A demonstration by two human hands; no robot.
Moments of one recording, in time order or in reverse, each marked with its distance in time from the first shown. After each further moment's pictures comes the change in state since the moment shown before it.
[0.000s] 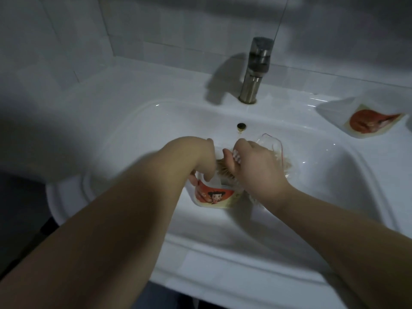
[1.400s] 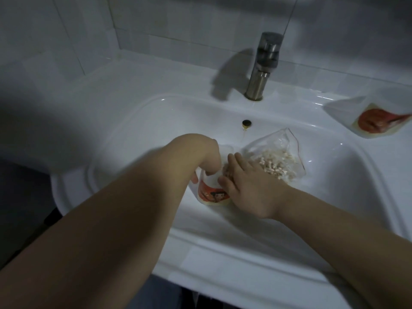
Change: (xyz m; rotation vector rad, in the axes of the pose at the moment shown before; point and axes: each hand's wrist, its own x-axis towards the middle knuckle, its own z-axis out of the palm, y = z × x) left_hand -0.004 0.003 0.004 0.043 0.000 -0.039; right_hand -0.016 -0.014 -0.022 -0.058 -0.863 0.001
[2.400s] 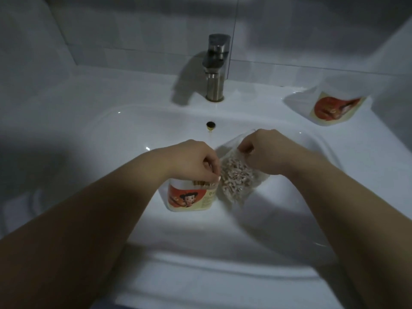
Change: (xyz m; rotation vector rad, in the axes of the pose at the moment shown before) left_hand 0.020 0.019 0.014 -0.008 0.103 0.552; right_hand -0.003 0.095 -0.050 0.129 0.214 0.295
